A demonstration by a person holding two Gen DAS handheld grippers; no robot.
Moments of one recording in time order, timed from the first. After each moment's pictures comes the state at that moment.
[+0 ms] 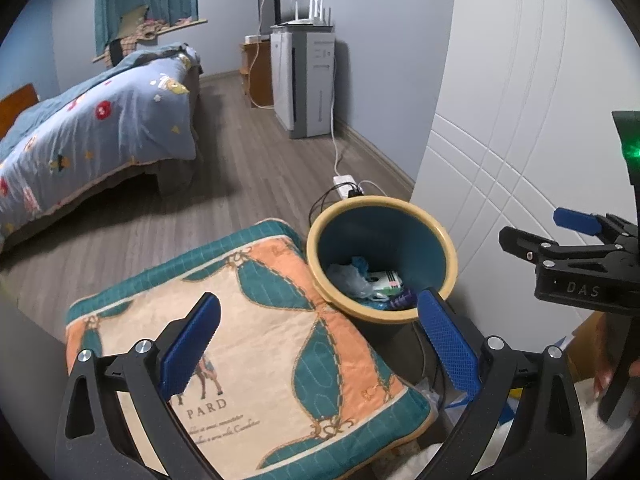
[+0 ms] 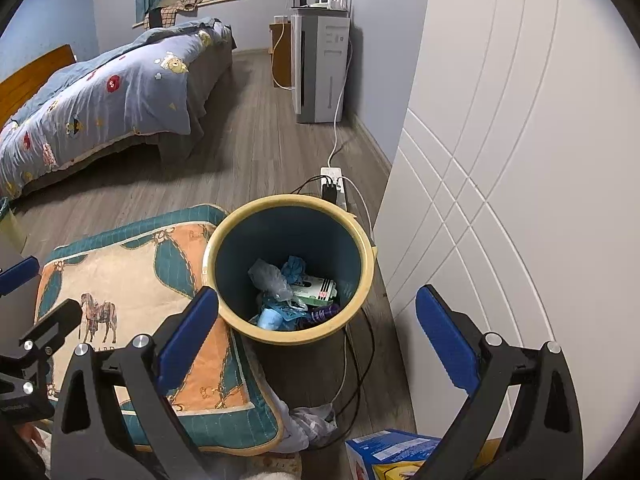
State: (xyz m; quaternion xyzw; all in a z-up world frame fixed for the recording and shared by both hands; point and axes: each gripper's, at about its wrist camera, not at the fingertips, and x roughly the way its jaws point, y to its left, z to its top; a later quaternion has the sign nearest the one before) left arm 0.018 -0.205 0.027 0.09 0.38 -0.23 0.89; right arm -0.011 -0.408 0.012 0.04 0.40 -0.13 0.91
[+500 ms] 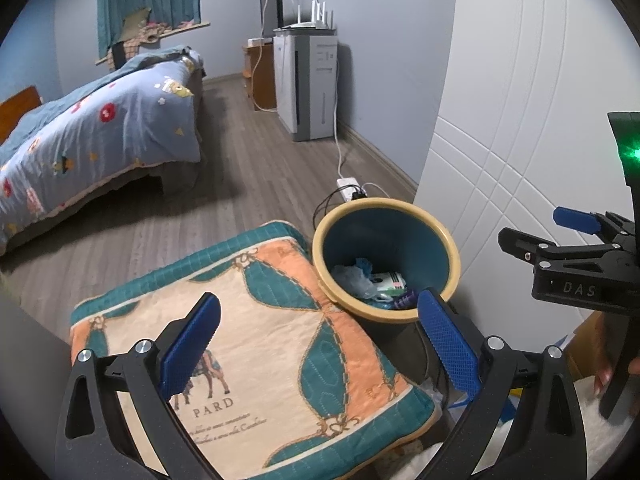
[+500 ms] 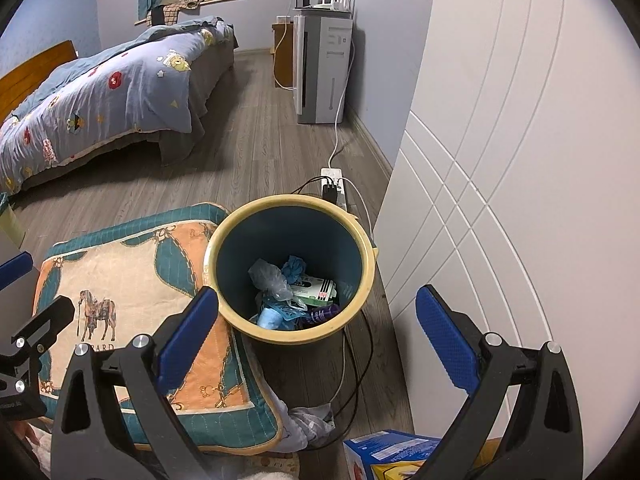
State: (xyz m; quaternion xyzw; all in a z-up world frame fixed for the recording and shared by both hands) left arm 0.013 -0.197 0.030 0.09 0.37 -0.22 0.90; right arm -0.012 -0.404 0.014 0.03 0.40 -0.13 0.91
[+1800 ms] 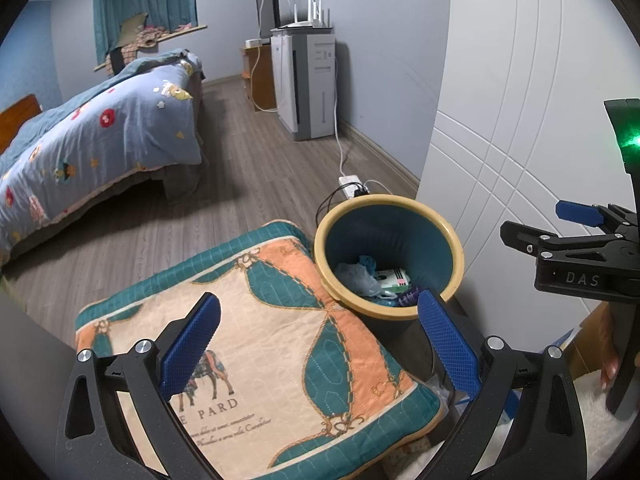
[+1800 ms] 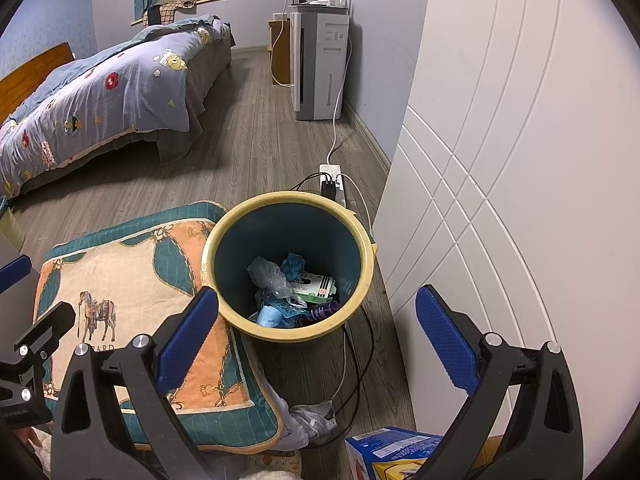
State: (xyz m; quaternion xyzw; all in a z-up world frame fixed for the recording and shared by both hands) left arm 0.013 -0.197 0.030 0.10 0.37 -0.22 0.90; right arm -0.013 -0.404 0.011 0.03 0.40 -0.14 0.90
